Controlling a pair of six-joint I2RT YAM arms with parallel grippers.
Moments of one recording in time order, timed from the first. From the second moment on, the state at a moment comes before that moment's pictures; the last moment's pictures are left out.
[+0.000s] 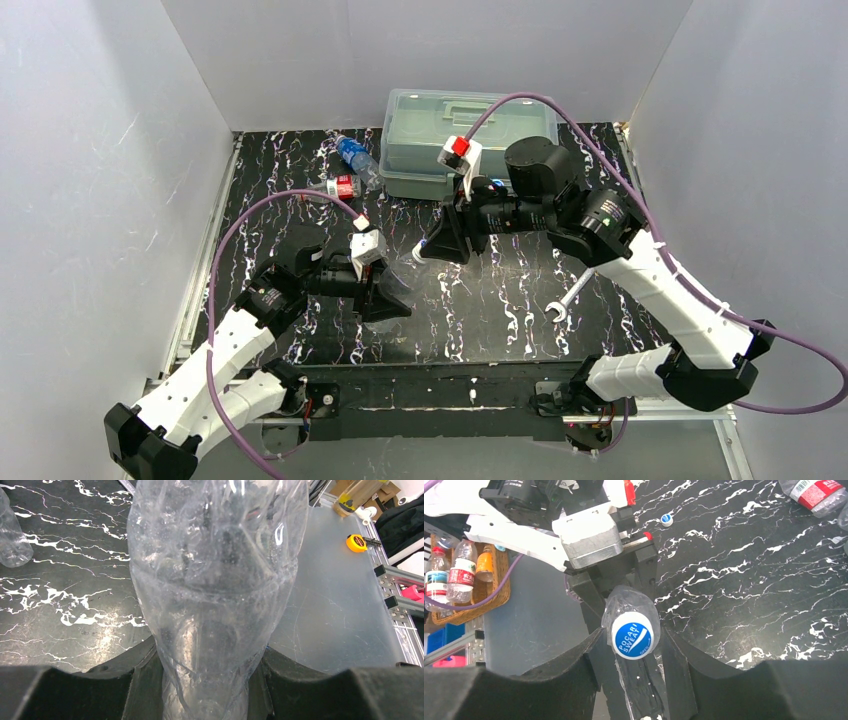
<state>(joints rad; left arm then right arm) -0.58 0.84 0.75 -0.30 0.95 0.01 0.92 1.29 1.69 -0.80 -0.47 0.17</state>
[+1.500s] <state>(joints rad) -0.59 0.80 0.75 -0.21 0.28 0.14 0.93 1.60 1.95 -0.90 -0.16 0.47</state>
